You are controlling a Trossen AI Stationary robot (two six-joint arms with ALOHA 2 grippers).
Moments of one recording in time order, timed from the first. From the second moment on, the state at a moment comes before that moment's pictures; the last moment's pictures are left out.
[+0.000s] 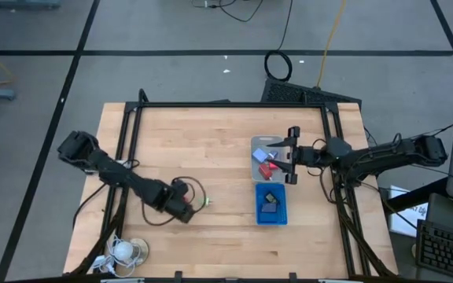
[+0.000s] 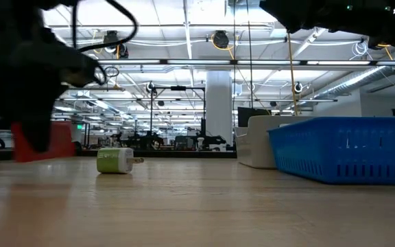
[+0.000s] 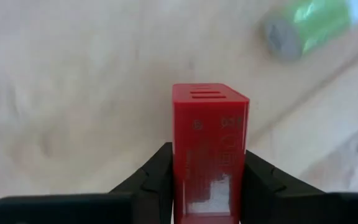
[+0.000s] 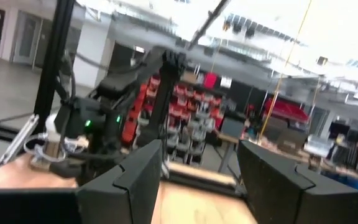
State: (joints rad) left arm -0.47 1.57 0.88 -0.73 -0.12 -1.38; right arm -0.02 0.96 0.36 0.88 -0.03 -0.29
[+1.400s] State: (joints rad) left arm 0.28 1.57 0.75 0.69 0.42 -0.02; right arm -0.21 1.30 0.45 0.90 -0.02 0.10
